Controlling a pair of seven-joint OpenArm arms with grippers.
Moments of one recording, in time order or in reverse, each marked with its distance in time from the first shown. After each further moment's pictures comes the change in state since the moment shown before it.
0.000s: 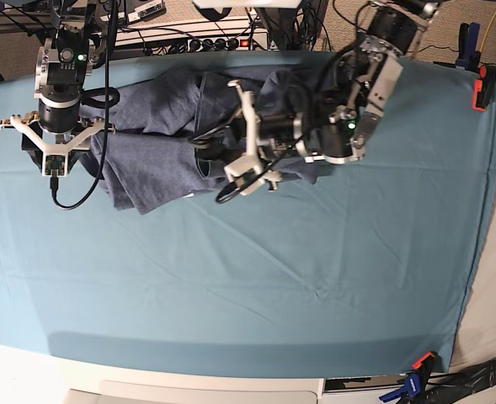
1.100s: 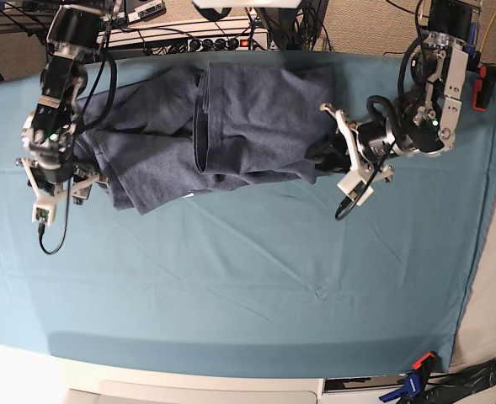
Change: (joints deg) left arm 7.8 -14.3 -17.9 0.0 -3.2 6.3 5.2; right arm 23.9 -0.2 6.9 -32.0 20.1 8.3 -2.7
